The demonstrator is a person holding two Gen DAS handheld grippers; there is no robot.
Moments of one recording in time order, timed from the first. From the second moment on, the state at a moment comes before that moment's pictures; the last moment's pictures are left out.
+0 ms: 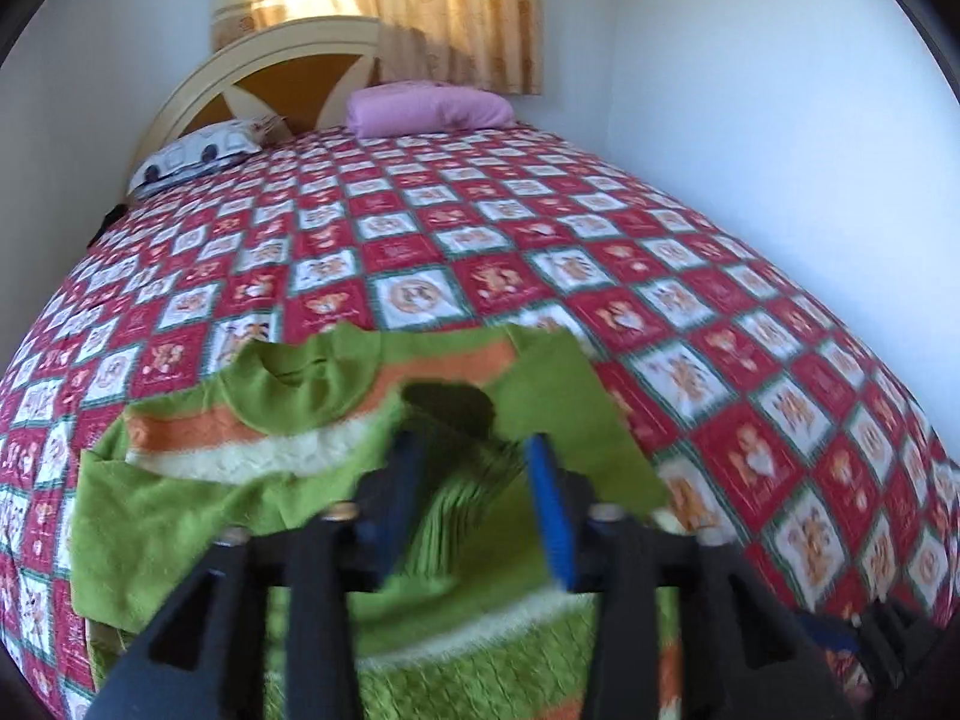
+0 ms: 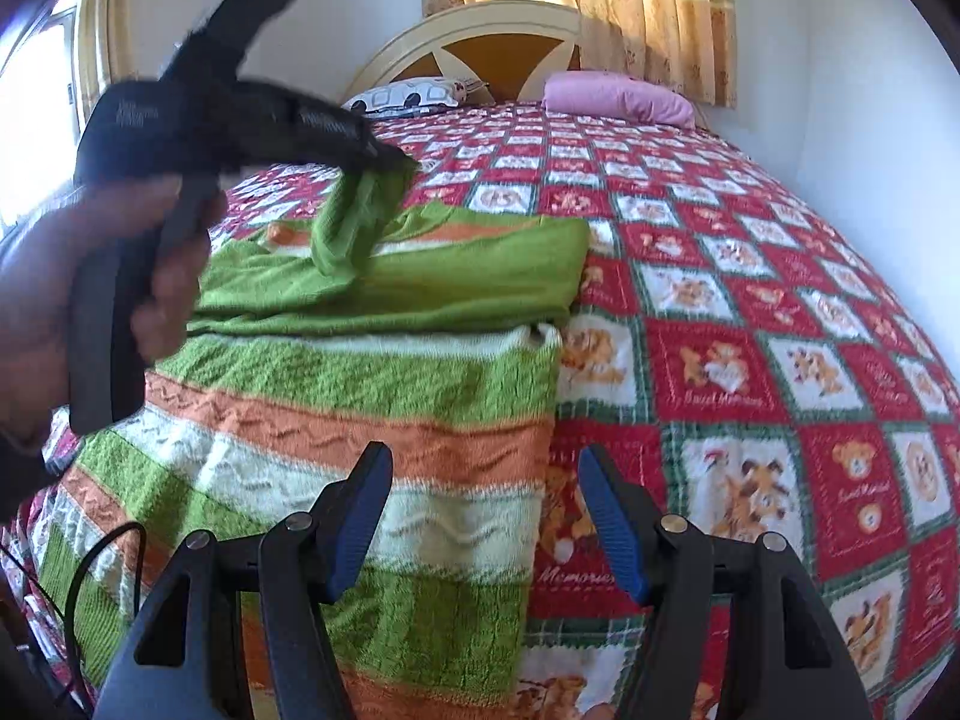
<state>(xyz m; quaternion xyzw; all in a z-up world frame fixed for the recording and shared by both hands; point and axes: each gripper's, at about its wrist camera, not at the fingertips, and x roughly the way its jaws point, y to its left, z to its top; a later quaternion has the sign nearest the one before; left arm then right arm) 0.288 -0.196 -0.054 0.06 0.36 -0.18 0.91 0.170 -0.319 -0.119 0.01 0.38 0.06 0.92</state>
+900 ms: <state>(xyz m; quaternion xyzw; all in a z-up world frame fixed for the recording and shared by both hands) 0.299 0.051 -0.139 0.06 0.39 0.06 0.92 0.349 -0.278 -0.136 0.08 0.50 0.06 0.86</state>
